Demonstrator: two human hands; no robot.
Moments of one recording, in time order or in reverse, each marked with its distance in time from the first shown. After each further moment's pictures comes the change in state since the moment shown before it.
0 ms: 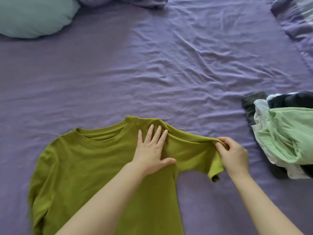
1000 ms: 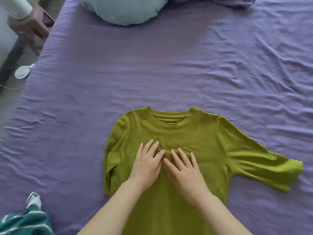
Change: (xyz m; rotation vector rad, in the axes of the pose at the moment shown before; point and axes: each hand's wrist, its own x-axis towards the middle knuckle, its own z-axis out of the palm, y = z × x) left_hand -0.176 -0.102 0.029 -0.109 0.249 -0.283; right_hand -0.185 -0.107 0.139 -0.623 -0.495 -1.101
